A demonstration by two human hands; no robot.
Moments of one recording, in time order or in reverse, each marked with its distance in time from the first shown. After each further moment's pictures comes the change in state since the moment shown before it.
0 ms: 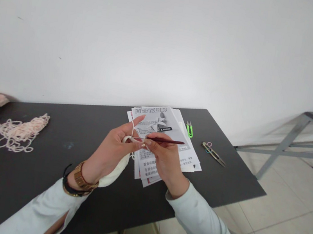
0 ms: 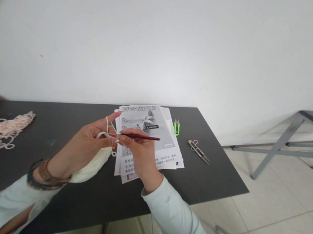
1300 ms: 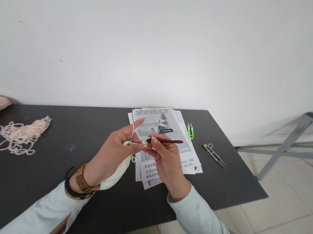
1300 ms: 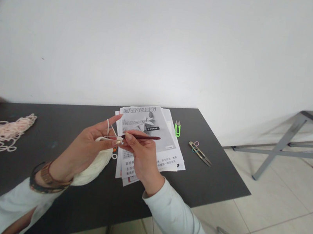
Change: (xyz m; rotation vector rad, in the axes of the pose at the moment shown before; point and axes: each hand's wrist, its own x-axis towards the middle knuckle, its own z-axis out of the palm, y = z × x) left_hand -0.003 0.003 0.002 0.034 0.053 -0.008; right_hand 0.000 -0.004 0.002 0.130 0.061 0.110
